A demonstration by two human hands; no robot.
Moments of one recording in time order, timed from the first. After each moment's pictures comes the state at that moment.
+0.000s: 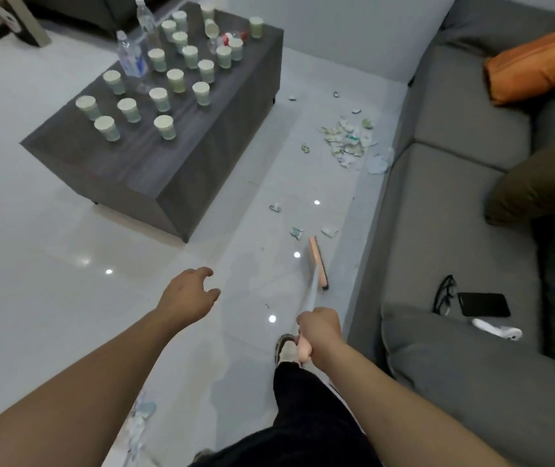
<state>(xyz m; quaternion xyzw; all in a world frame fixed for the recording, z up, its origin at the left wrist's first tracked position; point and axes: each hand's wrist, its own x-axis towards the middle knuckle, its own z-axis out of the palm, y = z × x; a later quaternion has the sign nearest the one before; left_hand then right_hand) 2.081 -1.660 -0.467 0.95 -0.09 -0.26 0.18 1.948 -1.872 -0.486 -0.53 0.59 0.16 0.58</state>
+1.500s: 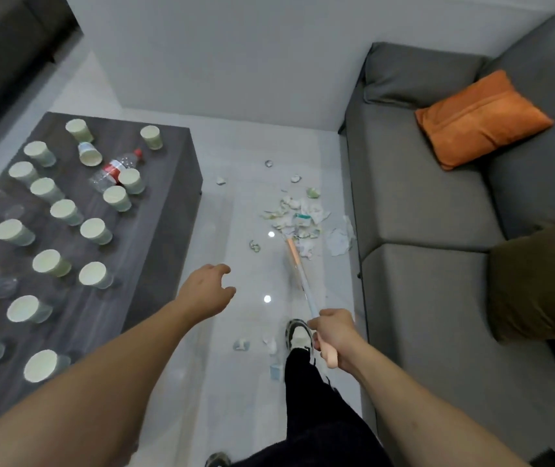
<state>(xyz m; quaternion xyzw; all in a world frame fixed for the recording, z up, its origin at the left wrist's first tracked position) 2.660 -2.061 -0.461 0.90 -0.31 -0.28 0.12 2.443 -2.217 -0.464 -0.51 0.59 0.05 0.63</state>
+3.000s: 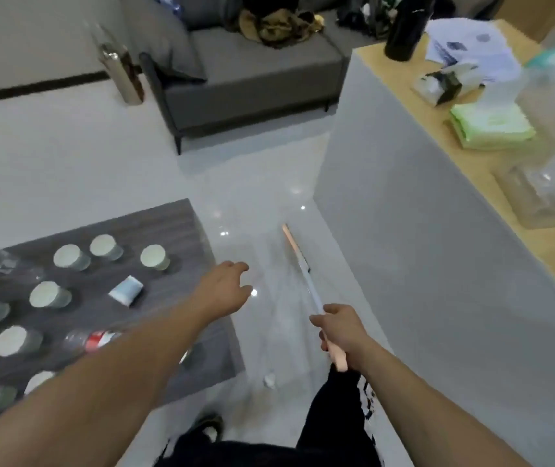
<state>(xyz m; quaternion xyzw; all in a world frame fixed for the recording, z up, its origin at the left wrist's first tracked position) 3.513 -2.384 -0.467 0.93 0.19 -0.20 0.25 3.559 -2.634 -0.479 -0.75 0.19 0.41 0.48</state>
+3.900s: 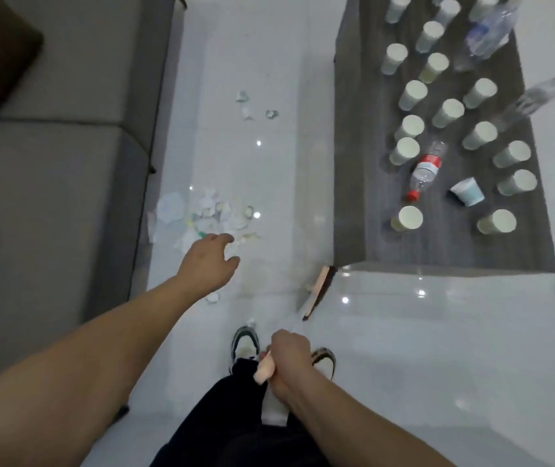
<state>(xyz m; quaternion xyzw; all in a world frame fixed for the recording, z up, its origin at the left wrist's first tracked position) 3.199 -2.815 -0.486 0.29 0.89 0.12 0.32 3.401 -2.783 -0.472 -0.70 -0.22 0.67 -0.10</state>
